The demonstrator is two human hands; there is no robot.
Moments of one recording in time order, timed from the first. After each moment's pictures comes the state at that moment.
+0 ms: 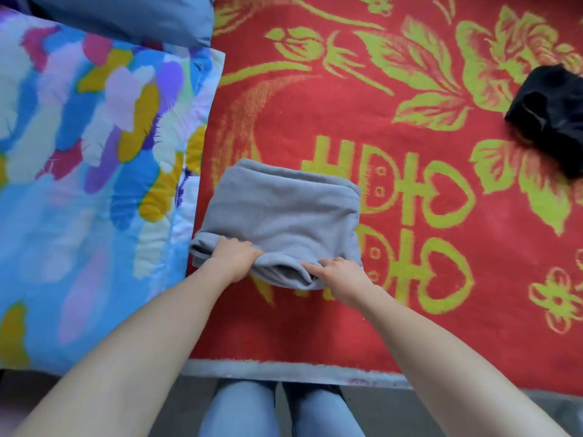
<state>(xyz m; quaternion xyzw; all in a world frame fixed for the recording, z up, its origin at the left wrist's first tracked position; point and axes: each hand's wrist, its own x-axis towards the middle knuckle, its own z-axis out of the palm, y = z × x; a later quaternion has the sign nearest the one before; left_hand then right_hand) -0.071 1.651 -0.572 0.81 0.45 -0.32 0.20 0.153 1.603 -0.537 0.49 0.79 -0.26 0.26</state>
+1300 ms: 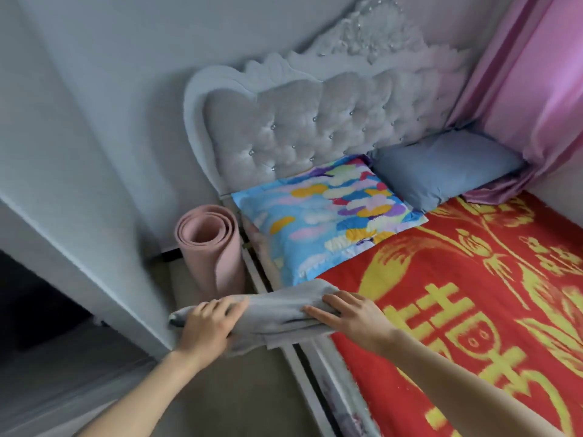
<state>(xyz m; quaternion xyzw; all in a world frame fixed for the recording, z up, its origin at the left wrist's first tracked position) -0.053 1.125 -0.329 0.54 0.82 0.12 -0.13 0.116 1.376 -0.291 -0.16 0.97 0.06 -0.18</state>
